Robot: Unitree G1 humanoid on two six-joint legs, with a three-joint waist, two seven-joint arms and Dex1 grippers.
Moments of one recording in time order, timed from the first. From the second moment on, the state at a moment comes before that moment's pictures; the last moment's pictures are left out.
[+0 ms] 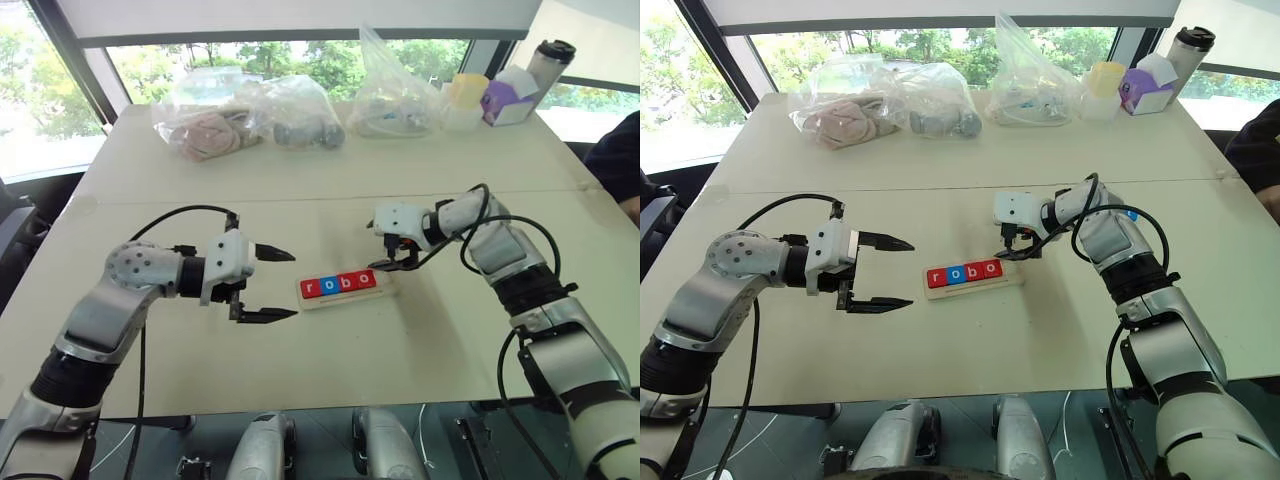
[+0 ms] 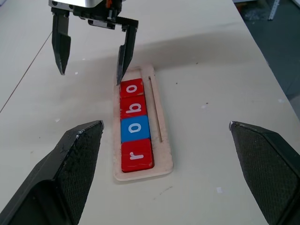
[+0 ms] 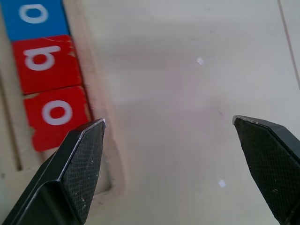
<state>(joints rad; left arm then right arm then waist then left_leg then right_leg) -0.40 0.77 -0.12 -0.25 -0.38 0.28 -1.20 -0.91 -0.60 0.34 0.49 -0.20 0.12 1.15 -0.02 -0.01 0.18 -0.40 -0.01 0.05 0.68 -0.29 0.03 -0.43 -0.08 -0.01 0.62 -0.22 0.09</state>
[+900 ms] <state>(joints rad) -0.52 0.59 -0.09 -0.22 -0.46 0.32 -1.11 -0.82 -0.50 -0.22 0.45 -0.13 0.88 0.22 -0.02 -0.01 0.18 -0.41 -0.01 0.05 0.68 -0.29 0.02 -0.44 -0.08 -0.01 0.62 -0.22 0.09</state>
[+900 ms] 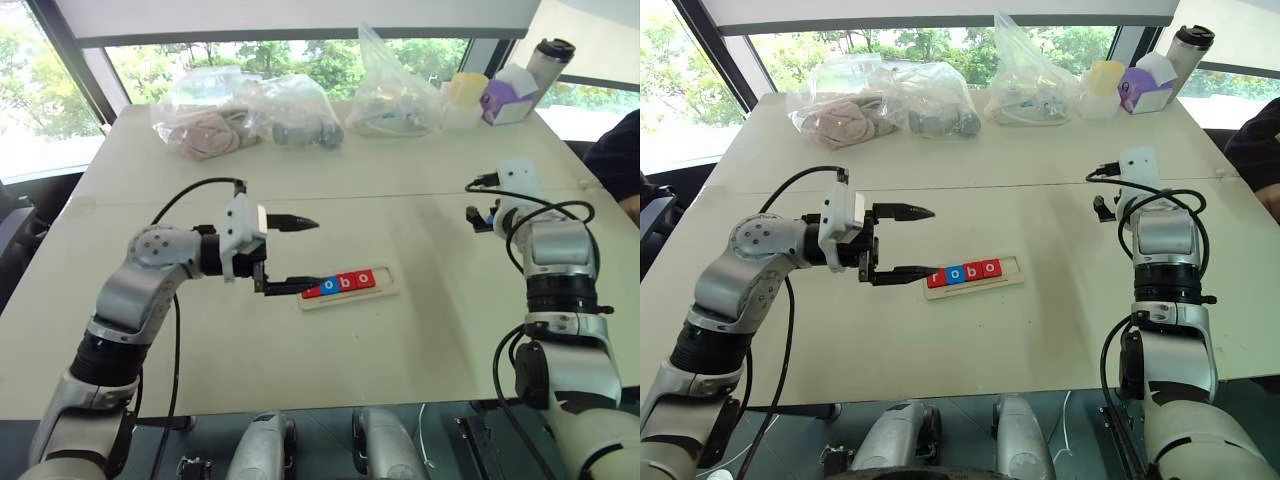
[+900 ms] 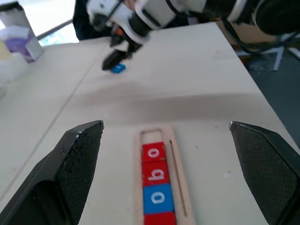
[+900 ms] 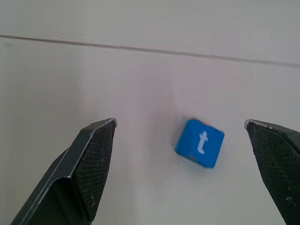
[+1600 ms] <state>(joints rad) -0.52 0.58 -0.09 -0.22 -0.49 0.36 -1.09 -0.94 -0.49 -0.34 0.86 0.01 0.67 -0.04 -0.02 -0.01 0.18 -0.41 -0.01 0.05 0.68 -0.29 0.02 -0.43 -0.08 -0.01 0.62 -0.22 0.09</state>
